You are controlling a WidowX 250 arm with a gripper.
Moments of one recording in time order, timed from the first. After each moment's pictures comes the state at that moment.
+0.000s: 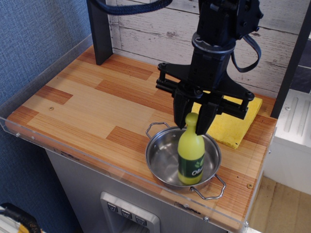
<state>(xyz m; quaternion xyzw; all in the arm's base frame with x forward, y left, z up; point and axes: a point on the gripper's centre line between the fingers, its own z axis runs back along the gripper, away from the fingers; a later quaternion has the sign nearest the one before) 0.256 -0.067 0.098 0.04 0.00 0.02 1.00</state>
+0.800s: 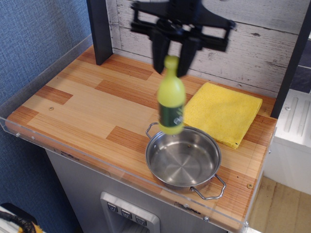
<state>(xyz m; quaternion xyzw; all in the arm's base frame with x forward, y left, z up) 0.274 -0.025 0.160 0.06 -0.03 0.13 0.99</state>
